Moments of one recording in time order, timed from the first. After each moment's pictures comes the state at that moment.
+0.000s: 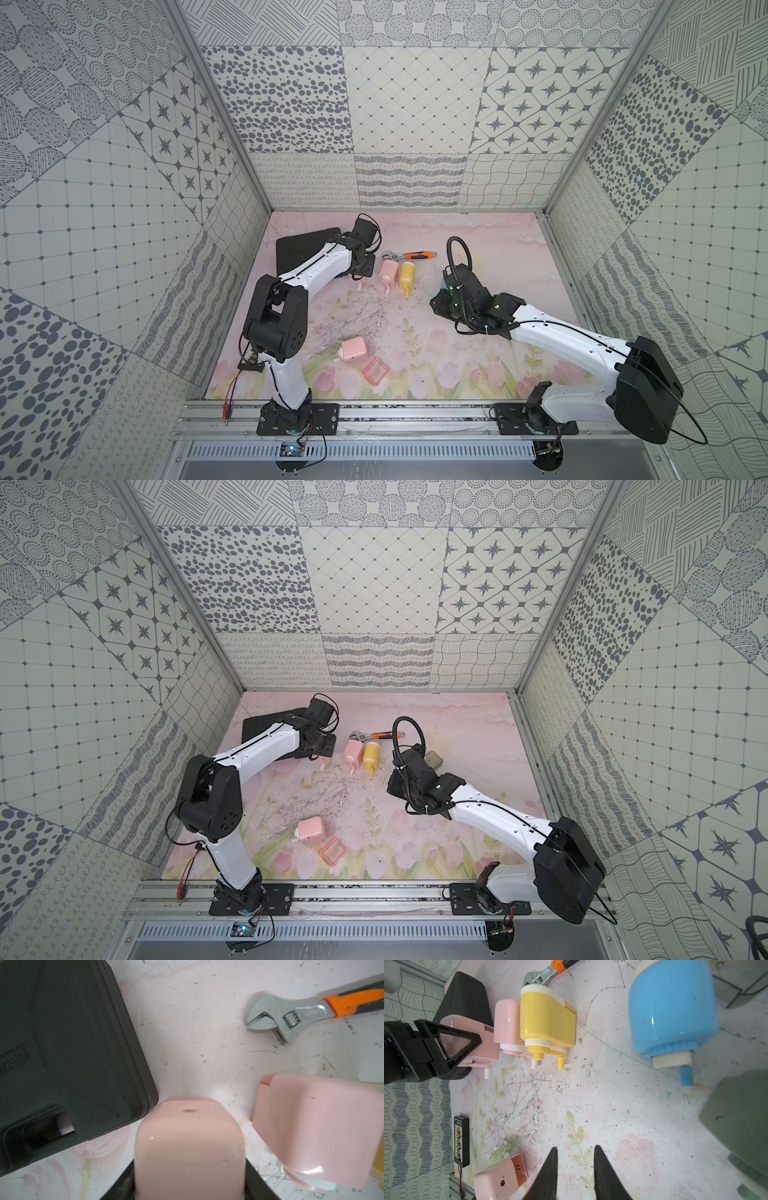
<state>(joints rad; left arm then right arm) -0.42 1.83 1.41 -0.74 -0.21 -0.21 0.78 1.31 0.87 -0.39 0.08 0.99</state>
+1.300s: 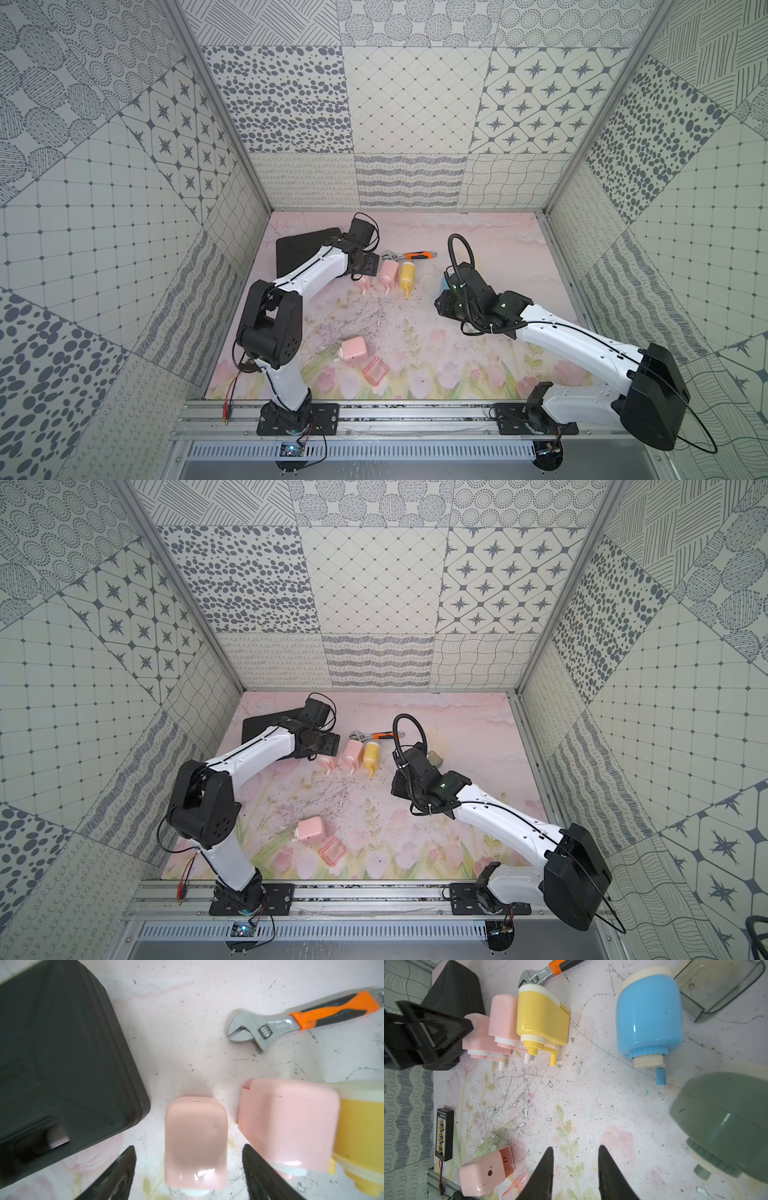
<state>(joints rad) -0.42 1.74 1.34 -0.64 -0.17 -0.18 0.78 1.27 0.91 -0.53 0.12 0.91</state>
